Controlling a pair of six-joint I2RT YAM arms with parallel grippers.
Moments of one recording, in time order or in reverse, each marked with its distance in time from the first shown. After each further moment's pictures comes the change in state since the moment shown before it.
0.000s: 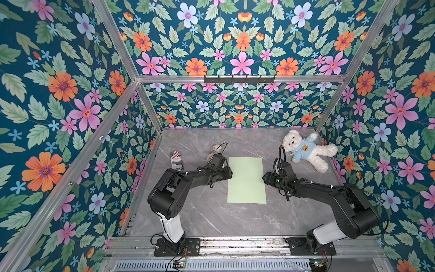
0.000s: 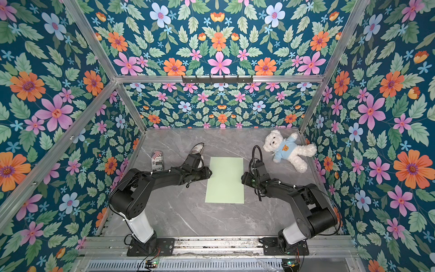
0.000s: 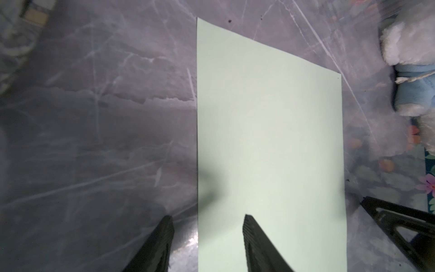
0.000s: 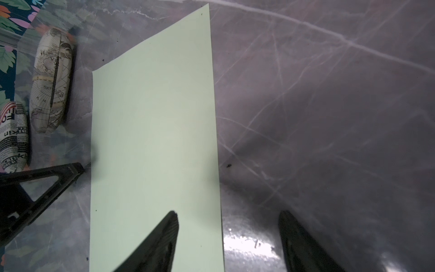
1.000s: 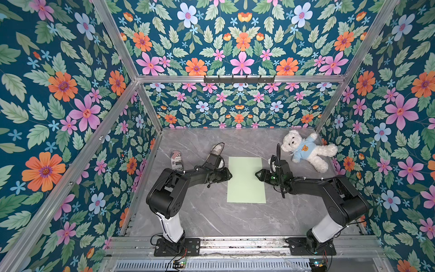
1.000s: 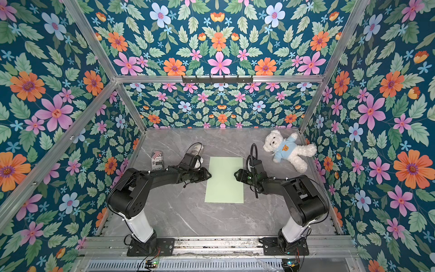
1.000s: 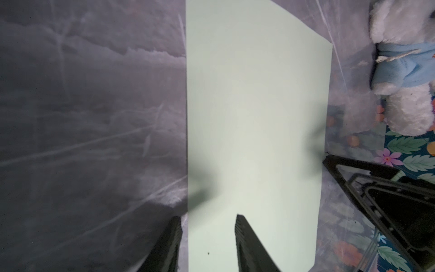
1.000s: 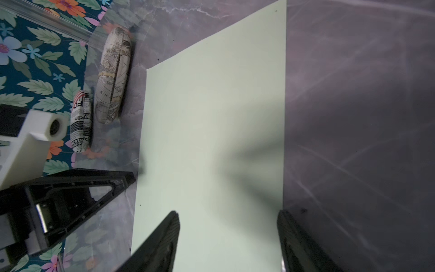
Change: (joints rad) left arm 0.047 0.000 -0.008 -0.068 0.163 0.001; right arm 0.003 0.149 0.040 0.208 -0.185 0.011
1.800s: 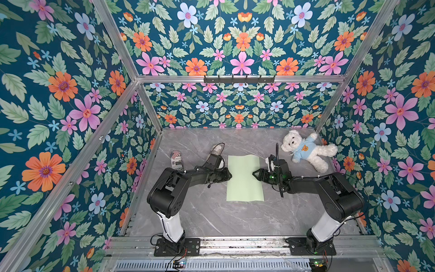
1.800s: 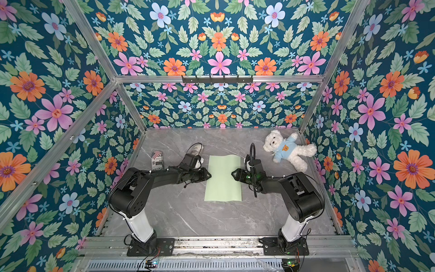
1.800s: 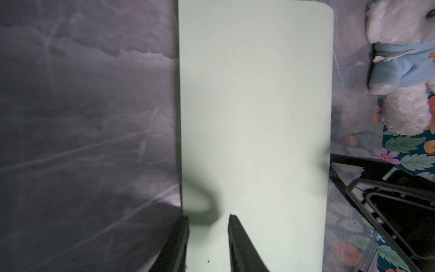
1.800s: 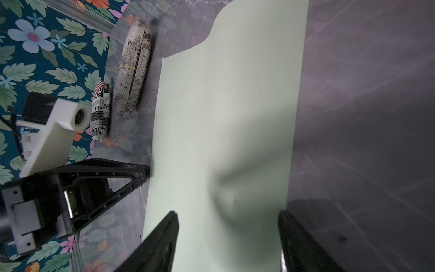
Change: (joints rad) left arm -0.003 0.012 -0.008 0.028 0.002 0.000; right arm -0.001 0.037 0.006 0.056 -0.079 -0.019
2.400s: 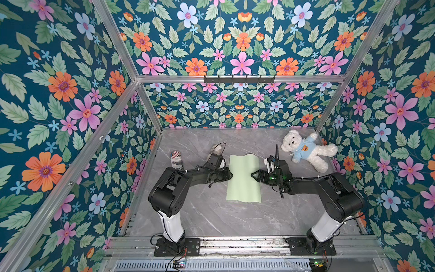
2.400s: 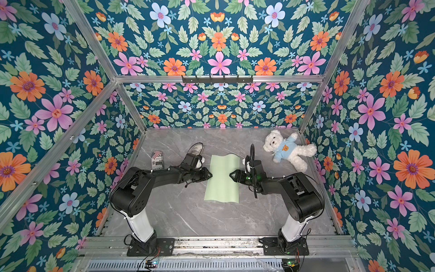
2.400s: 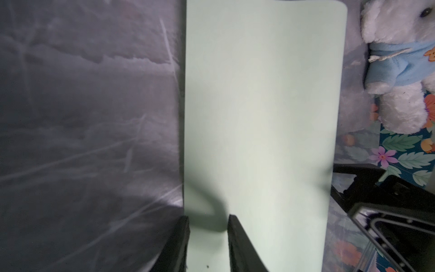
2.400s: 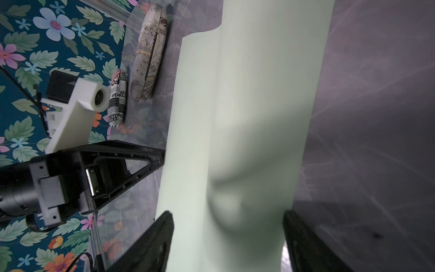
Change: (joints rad) left arm -0.011 0.019 0.013 0.019 0.005 0.000; right arm 0.000 0.000 -0.017 0.043 -0.085 0.000
